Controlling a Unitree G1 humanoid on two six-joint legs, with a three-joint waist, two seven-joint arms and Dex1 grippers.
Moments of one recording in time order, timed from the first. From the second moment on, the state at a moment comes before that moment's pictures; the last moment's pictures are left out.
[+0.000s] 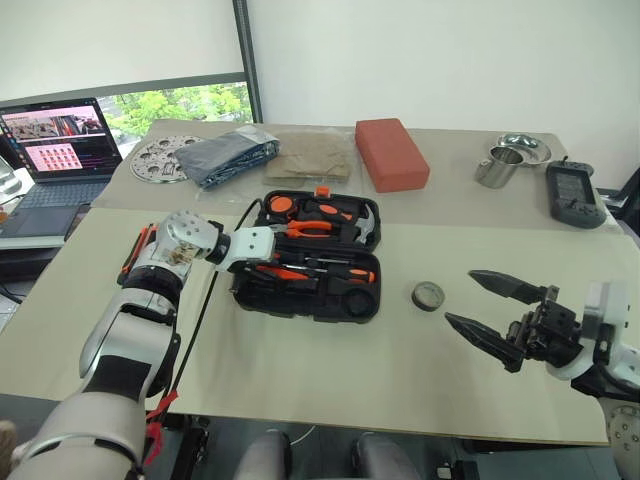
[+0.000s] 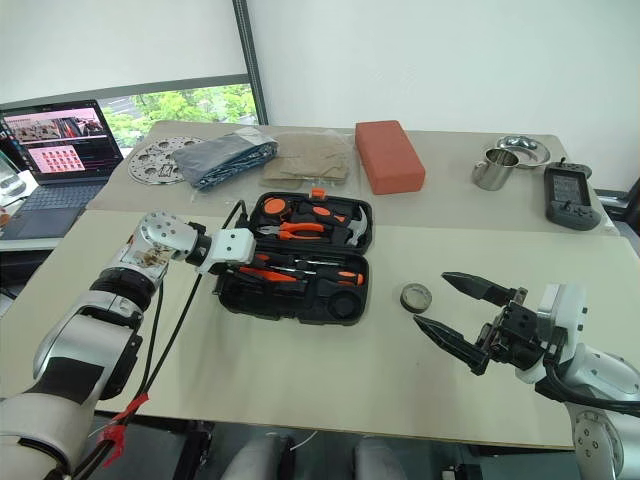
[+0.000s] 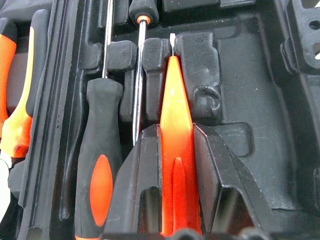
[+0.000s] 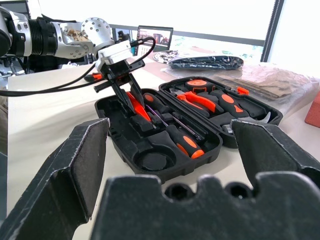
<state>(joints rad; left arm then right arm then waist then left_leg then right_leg) -1.02 0.52 -0.30 1.10 0.15 -0.48 -1.39 0.18 -0.63 -0.44 -0.44 0.73 0.25 1.05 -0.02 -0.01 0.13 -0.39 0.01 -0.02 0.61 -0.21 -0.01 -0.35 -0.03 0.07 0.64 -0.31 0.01</state>
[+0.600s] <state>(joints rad) -1.02 0.48 -0.21 1.11 0.11 -0.44 -1.37 0.18 -0.64 -0.44 -0.44 0.73 0.25 1.07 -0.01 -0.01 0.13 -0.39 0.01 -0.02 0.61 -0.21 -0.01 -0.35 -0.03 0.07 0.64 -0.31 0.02</state>
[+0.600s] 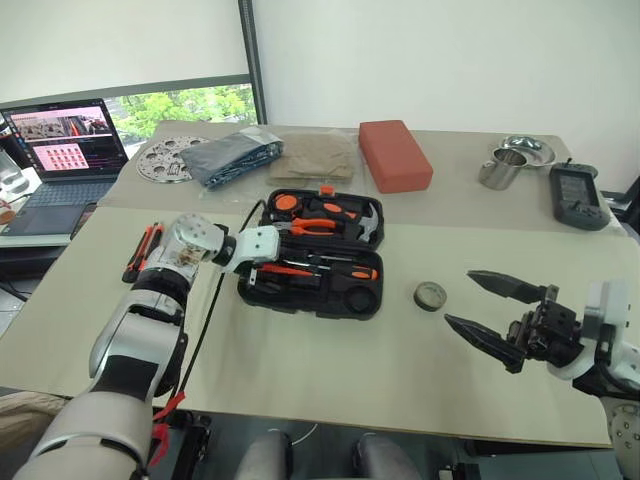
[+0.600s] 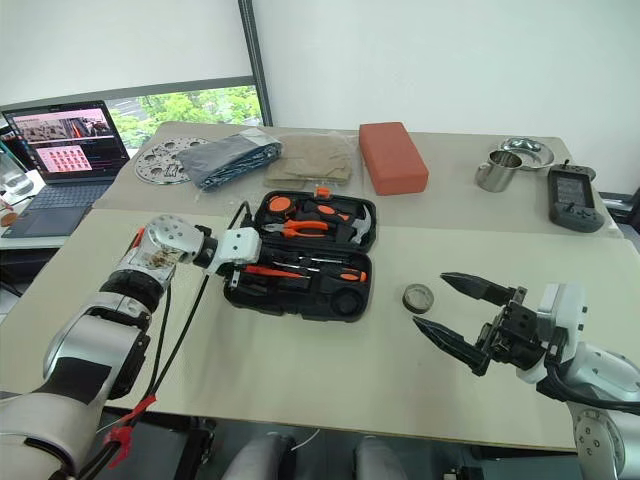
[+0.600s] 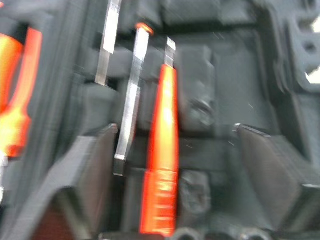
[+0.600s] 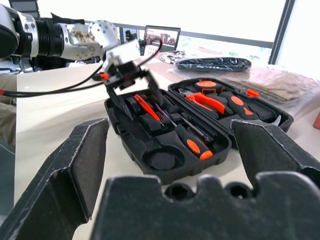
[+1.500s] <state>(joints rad) -0.51 0.37 0.01 0.22 -0.11 0.31 -0.77 0.17 -0.63 -0.40 -0.42 0.73 0.22 1.07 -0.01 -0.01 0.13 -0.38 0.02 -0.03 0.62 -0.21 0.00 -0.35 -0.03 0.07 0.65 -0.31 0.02</state>
